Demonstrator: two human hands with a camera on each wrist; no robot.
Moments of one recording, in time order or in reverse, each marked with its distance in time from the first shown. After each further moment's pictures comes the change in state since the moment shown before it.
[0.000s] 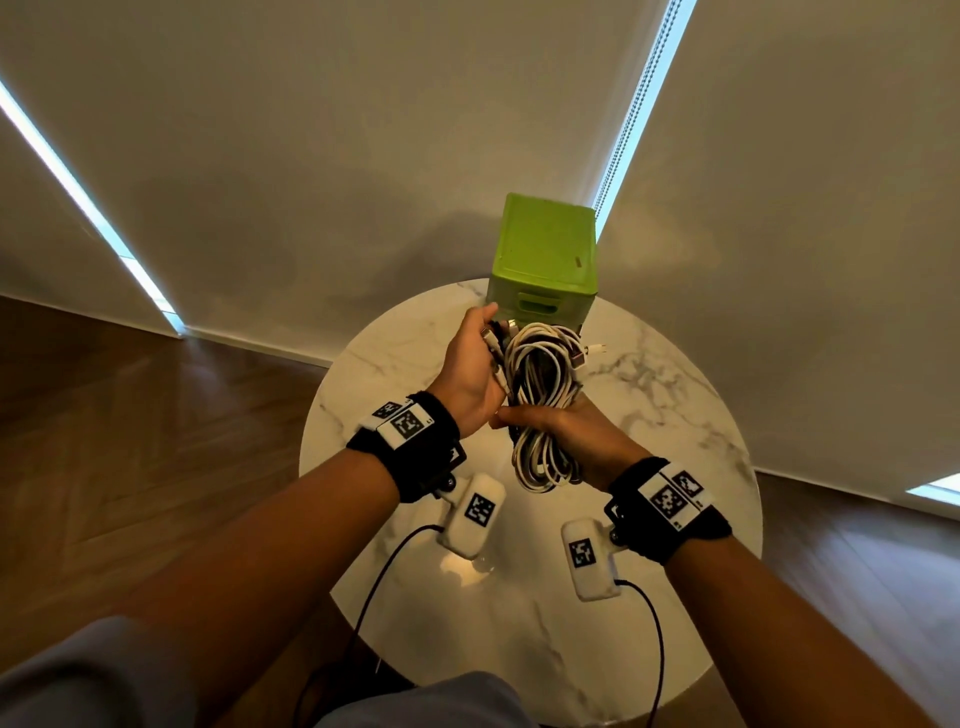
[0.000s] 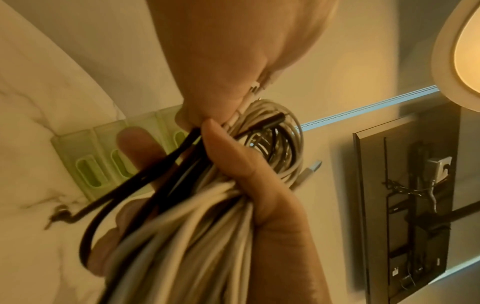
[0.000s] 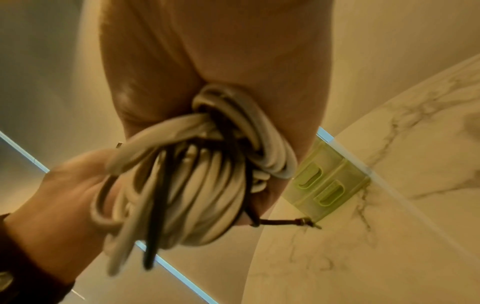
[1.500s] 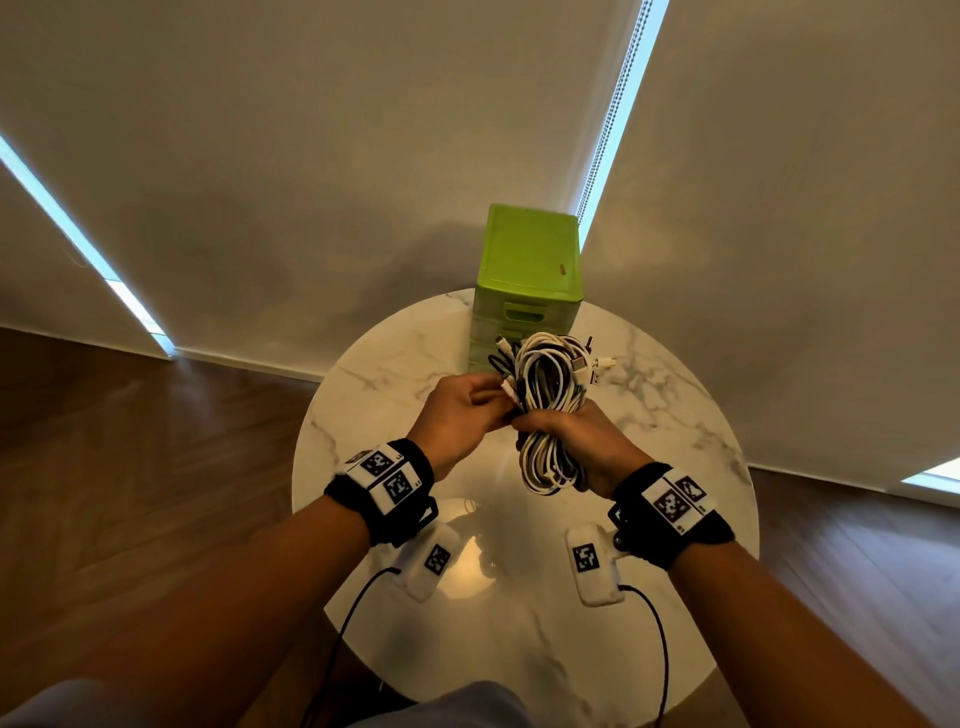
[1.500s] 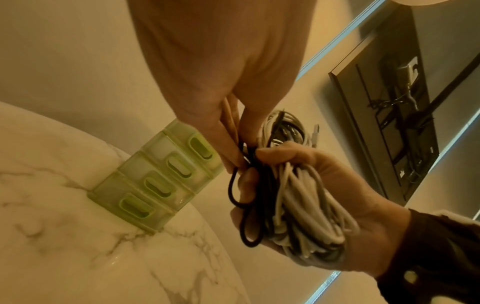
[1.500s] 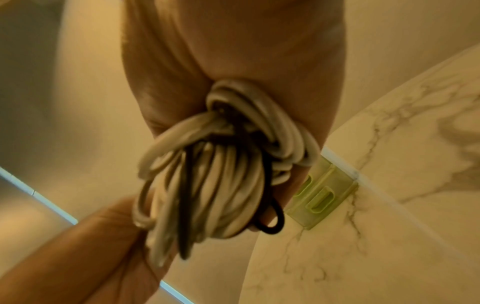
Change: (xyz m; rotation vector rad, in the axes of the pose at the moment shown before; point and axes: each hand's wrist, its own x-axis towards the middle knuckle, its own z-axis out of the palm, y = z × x) left_hand -0.009 -0.031 -0.040 0.625 -0.116 0.181; right_hand 0.000 0.010 -0.018 0.071 0.142 0.103
